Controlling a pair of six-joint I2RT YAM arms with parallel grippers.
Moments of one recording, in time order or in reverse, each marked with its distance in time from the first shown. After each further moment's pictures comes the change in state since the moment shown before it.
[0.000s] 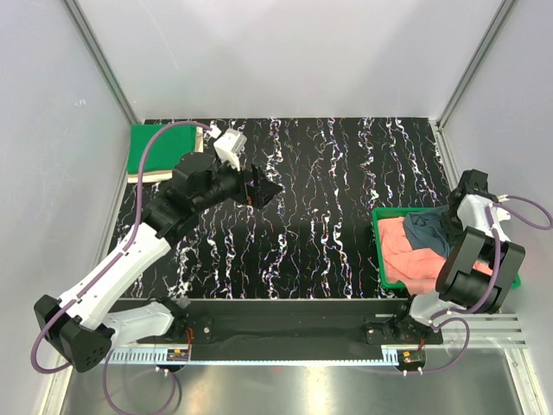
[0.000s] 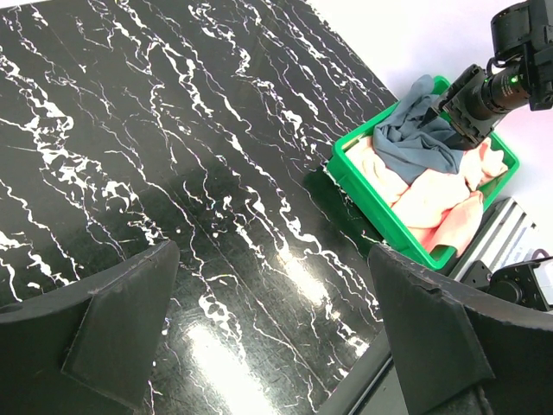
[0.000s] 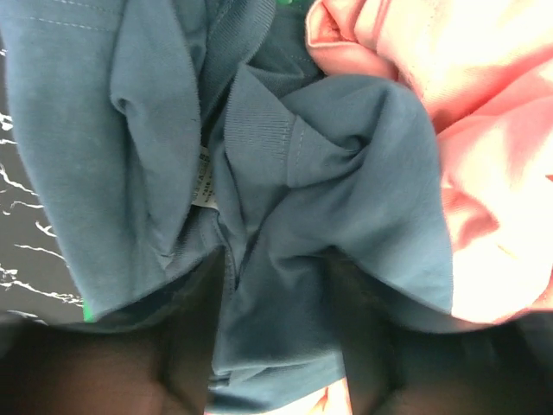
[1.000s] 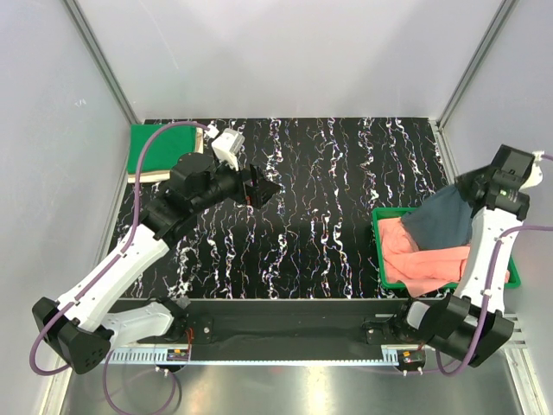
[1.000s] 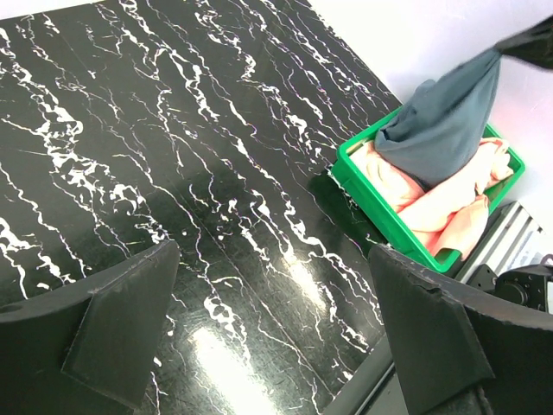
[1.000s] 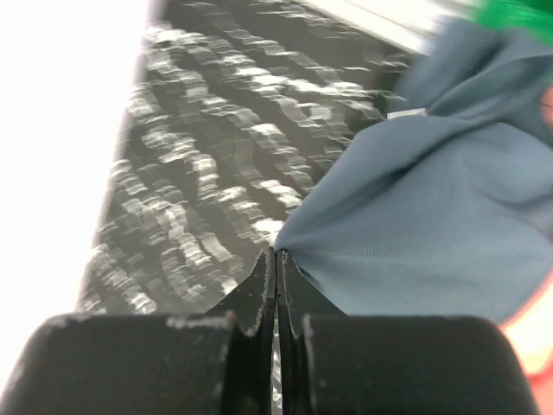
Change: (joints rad) left arm 0.000 -0.011 0.000 -0.001 -0.018 0.009; right arm -0.014 -0.348 0.224 -0.043 -0.332 -0.143
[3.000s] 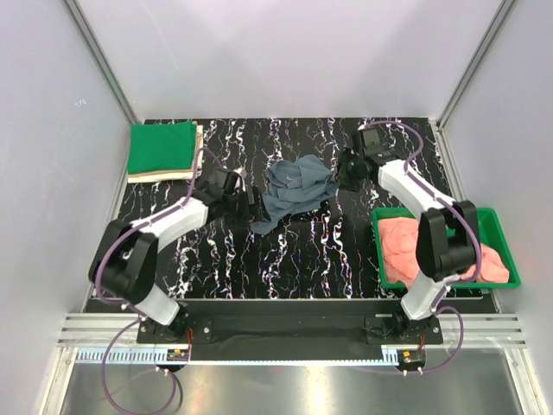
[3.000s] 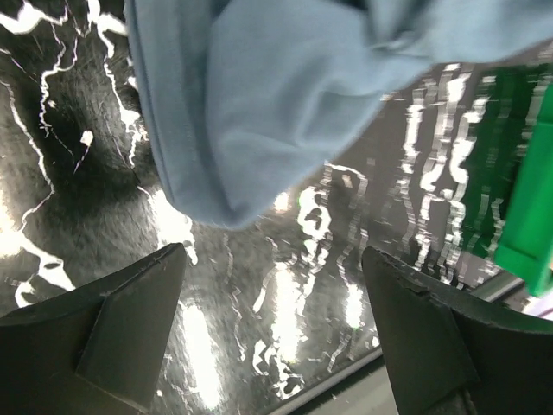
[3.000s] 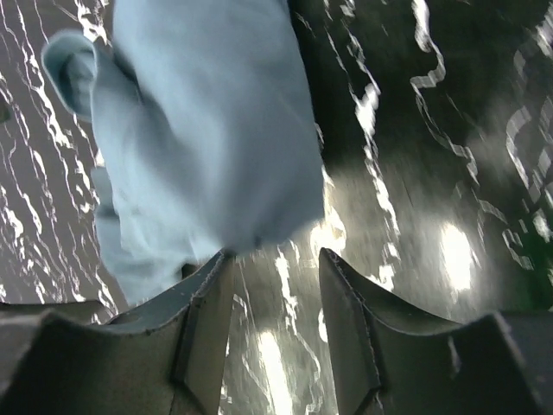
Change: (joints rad) left arm 0.177 0.446 -0.175 -0.053 0.075 -0.301; right arm 0.763 0.546 0.114 0.195 -0.114 -0.150
